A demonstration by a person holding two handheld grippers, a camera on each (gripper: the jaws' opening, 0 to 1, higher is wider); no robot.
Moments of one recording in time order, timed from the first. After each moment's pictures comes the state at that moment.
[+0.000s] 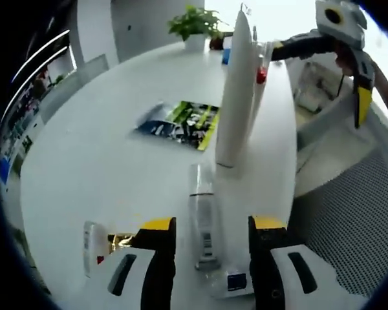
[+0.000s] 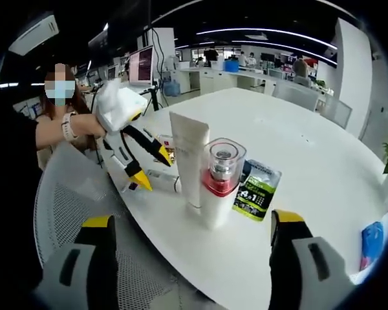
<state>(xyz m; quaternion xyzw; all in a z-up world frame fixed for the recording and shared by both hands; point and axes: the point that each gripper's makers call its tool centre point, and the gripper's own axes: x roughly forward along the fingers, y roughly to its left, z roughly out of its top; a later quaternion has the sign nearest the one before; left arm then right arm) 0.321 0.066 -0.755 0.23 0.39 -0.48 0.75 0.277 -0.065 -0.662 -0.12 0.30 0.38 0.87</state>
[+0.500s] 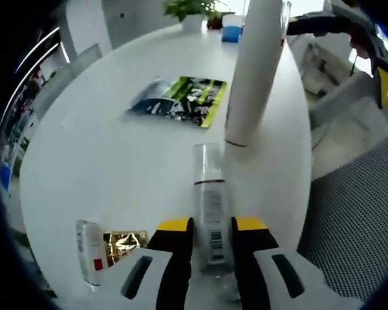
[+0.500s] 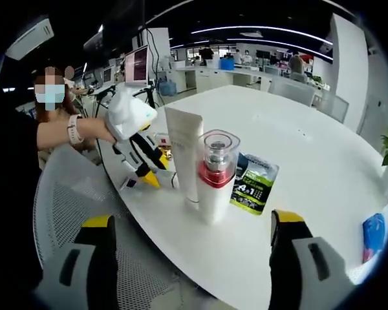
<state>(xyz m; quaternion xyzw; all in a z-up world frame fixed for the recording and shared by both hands) 0.326 0.076 -0.784 0.27 0.43 -0.47 0.72 0.275 -0.072 -0.667 -0.11 0.31 0.37 0.87</state>
